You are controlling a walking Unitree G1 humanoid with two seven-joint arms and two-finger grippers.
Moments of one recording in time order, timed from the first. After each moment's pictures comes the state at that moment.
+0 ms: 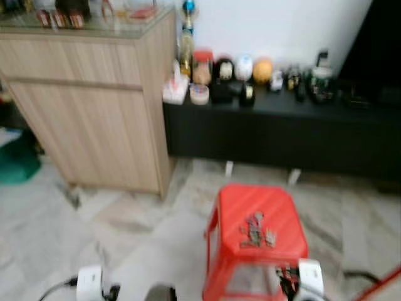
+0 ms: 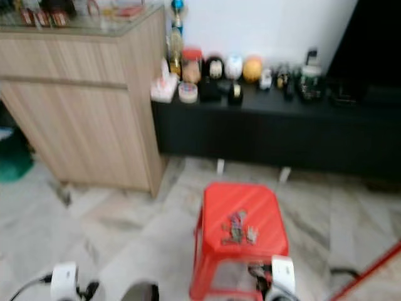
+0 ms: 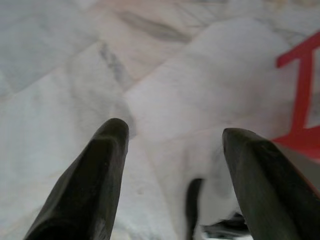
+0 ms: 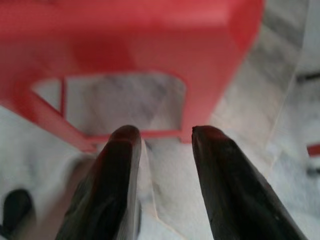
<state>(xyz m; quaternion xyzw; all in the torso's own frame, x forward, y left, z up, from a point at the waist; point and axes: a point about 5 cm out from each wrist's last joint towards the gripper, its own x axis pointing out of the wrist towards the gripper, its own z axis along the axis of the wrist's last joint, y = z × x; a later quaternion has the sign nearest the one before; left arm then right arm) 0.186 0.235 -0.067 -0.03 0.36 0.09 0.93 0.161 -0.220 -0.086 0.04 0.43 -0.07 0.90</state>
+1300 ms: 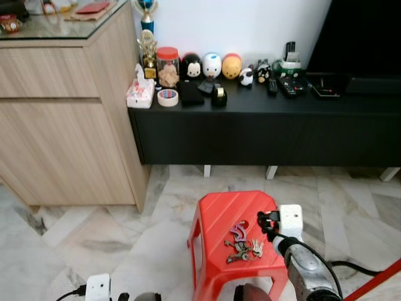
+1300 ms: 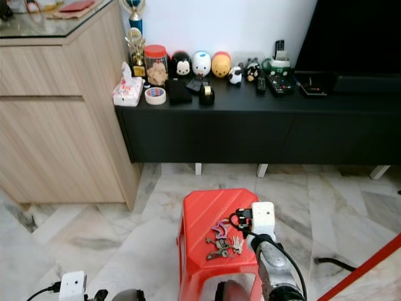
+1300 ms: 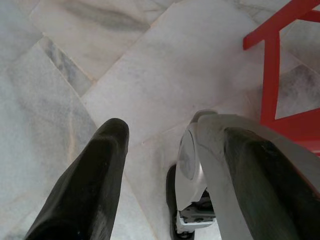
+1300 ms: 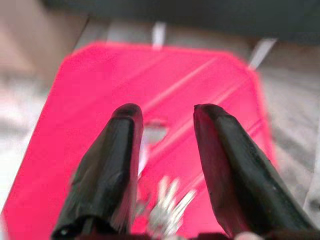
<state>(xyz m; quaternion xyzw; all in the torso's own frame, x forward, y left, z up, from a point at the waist) 0.164 0.239 -0.077 -0.03 0.38 0.10 0.92 0.274 -0.161 -0.017 0.00 0.25 0.10 0.96</state>
